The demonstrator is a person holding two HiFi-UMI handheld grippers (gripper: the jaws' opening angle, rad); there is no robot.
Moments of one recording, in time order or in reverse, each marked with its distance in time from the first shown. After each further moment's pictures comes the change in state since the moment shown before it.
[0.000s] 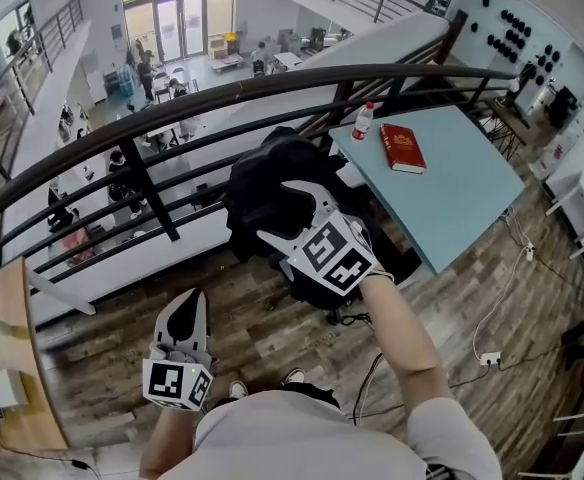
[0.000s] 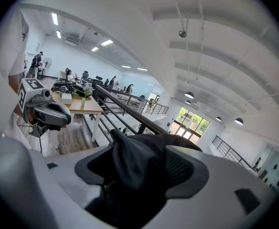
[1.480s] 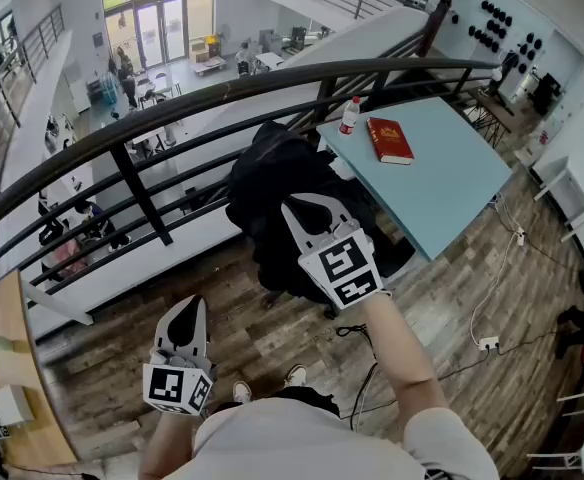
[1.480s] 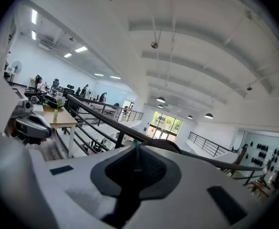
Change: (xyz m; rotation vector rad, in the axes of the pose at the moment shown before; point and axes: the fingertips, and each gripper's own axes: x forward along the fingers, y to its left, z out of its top) left arm -0.019 0.005 -0.011 -0.012 0.030 -0.068; right arm -0.038 -0.012 -0.005 0.203 -0.102 -0.308
